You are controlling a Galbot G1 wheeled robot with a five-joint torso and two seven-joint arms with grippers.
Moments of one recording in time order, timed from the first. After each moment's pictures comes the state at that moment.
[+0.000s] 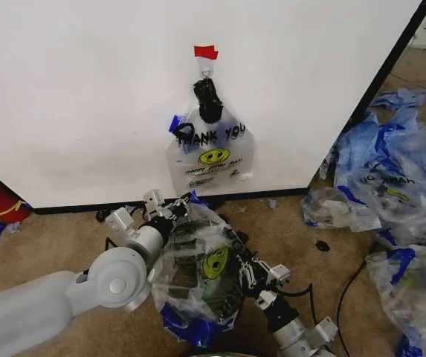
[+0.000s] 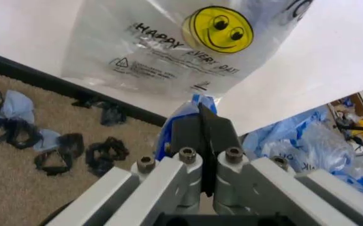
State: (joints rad) left arm 0.43 -0.54 0.60 -2.21 -1.72 -0.39 -0.66; right arm -1.02 0.62 -0.62 2.19 0.58 0.60 0.59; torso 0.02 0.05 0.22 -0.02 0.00
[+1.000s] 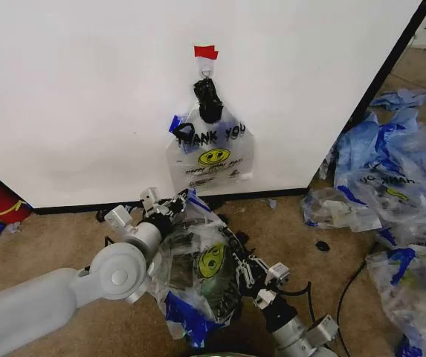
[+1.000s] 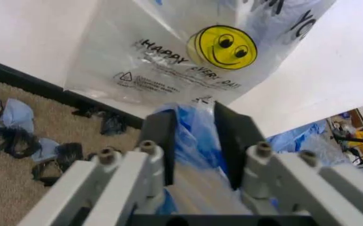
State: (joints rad) left arm 0.42 -0.53 0.60 -2.20 -1.74 -0.39 -0.63; right arm -1.00 0.63 -0.62 2.19 0.61 0.63 0.54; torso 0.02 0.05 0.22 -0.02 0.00
